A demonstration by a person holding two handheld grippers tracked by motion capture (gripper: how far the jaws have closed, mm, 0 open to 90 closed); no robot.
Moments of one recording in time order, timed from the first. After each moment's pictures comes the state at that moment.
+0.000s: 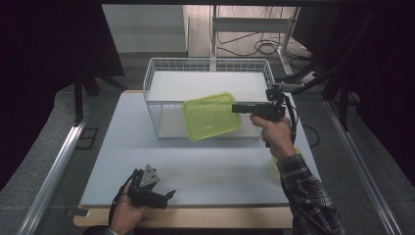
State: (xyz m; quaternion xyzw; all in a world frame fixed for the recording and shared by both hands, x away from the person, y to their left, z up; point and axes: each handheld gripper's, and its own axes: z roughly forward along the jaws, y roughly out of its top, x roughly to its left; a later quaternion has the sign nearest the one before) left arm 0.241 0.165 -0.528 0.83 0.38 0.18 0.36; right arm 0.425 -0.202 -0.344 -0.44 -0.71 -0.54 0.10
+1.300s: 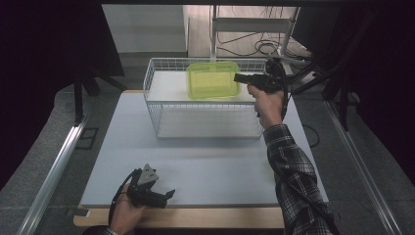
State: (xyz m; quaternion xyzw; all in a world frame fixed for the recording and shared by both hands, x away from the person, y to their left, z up) left arm 0.243 0.167 -0.528 0.83 0.39 0.16 0.37; right arm 0.485 -0.188 -0.313 -0.51 -0.65 -0.56 0.01
